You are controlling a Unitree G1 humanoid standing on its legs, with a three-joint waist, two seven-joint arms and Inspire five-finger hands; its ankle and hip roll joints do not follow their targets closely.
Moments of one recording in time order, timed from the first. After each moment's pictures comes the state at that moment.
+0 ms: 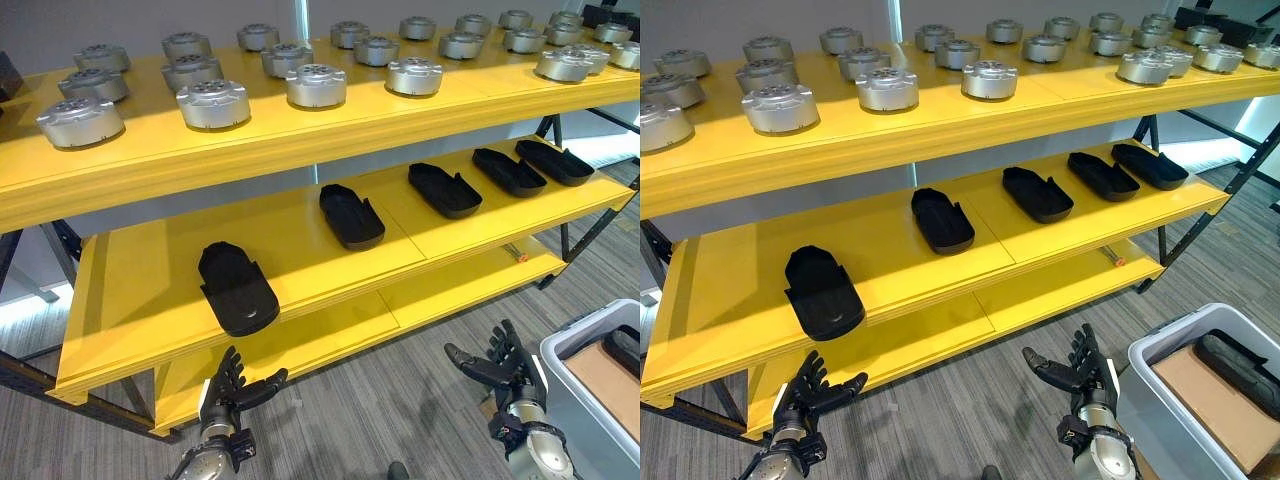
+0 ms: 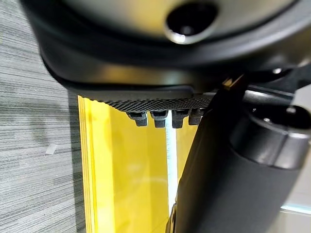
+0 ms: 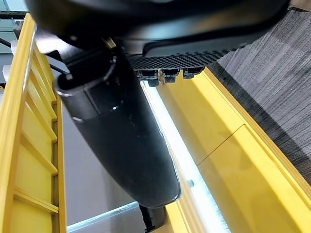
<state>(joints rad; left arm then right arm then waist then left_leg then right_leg) 0.34 0.22 -0.04 0.14 -0.43 -0.02 0.19 0.31 -0.22 -0.12 0.04 0.45 -0.03 -0.11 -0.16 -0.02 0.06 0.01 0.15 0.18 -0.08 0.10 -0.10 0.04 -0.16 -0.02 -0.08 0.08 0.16</state>
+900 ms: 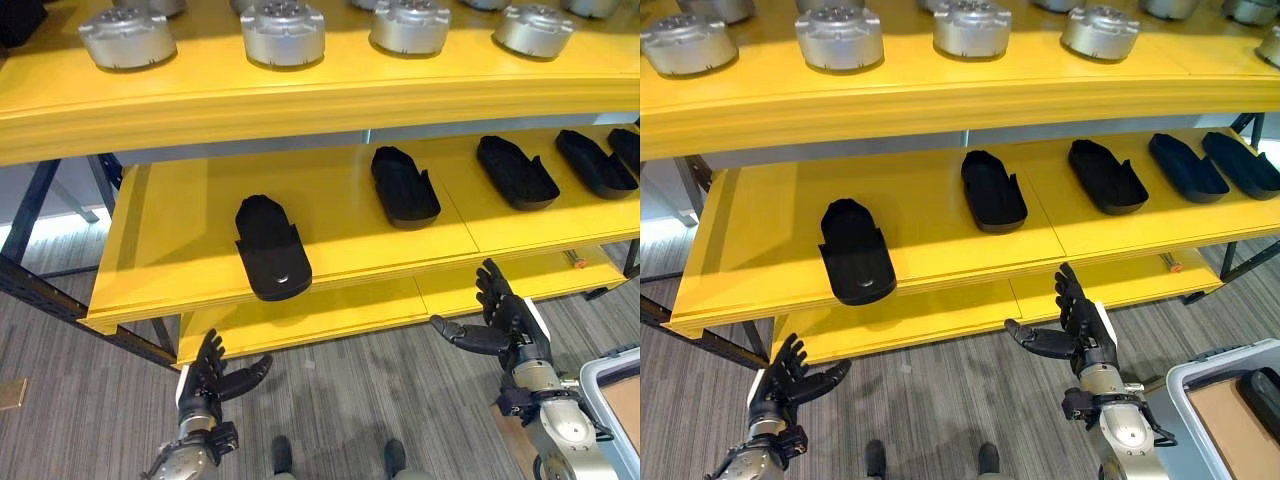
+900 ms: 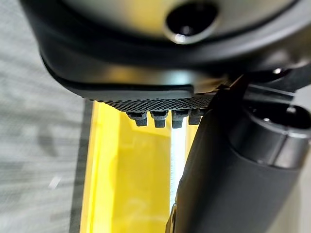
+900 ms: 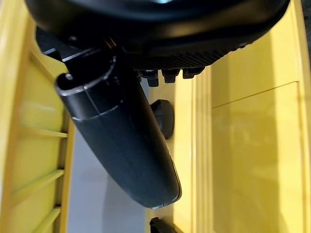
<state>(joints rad) 0.38 0.30 0.04 -0.04 -0.40 -0.02 0.19 0.27 -0.41 -0.05 -0.20 0.36 -0.03 -0.02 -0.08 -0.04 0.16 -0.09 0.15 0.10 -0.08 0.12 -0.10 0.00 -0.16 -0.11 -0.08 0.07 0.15</state>
